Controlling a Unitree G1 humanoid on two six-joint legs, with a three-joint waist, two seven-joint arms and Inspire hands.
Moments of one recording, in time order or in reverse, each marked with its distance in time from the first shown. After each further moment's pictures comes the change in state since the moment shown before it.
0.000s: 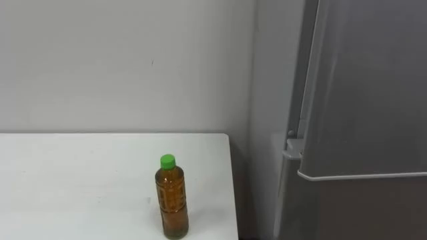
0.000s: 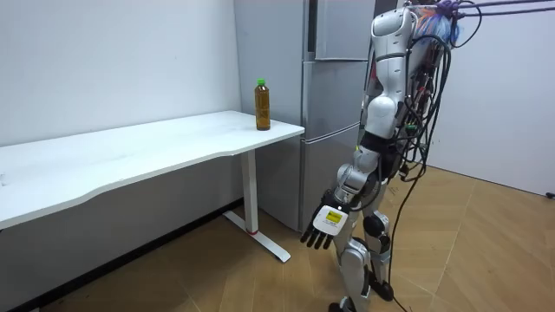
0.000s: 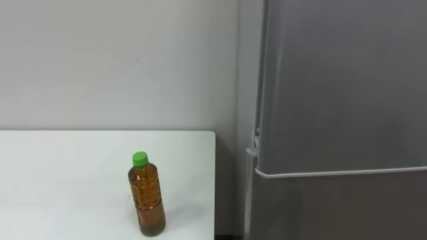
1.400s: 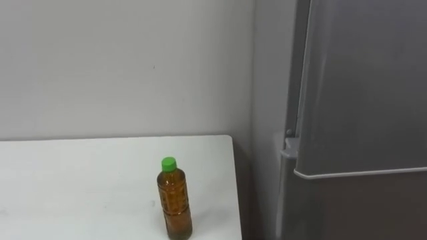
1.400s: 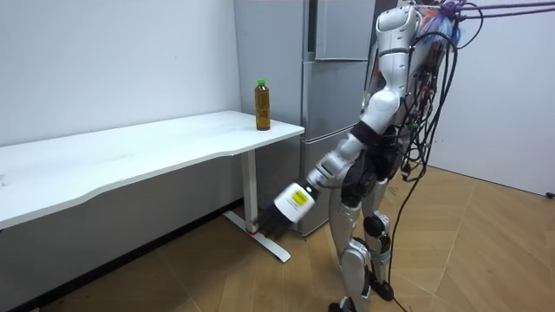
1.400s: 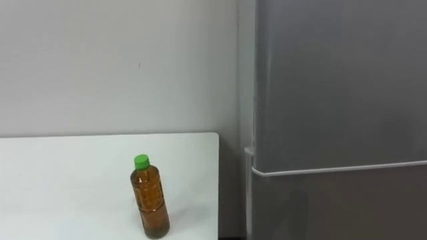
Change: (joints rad) left arm -0.036 0.027 0.176 -0.358 0.149 0.010 0.252; right arm -0.012 -0.040 -0.040 -0.007 -0.090 -0.006 0.000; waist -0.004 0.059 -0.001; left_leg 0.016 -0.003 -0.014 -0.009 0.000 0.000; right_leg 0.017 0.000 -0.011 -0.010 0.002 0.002
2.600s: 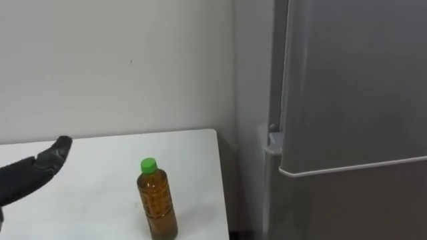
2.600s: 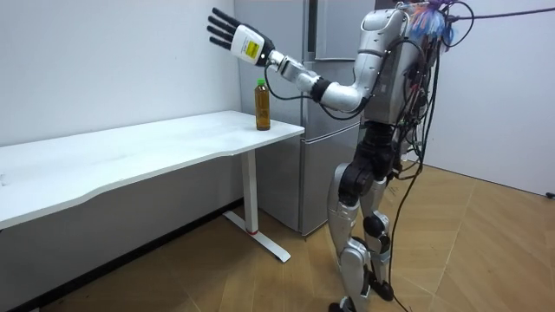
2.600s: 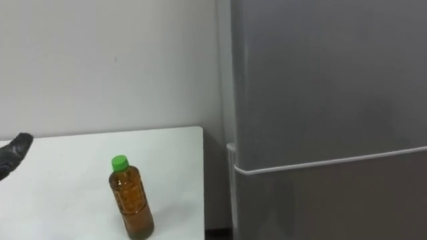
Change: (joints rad) left arm -0.355 0.041 -0.034 -1.051 0.071 -0.035 0.106; right arm -0.027 0.042 -0.011 -0.022 -0.040 0.006 -0.048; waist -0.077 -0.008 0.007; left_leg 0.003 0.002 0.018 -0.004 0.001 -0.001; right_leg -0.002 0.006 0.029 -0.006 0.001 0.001
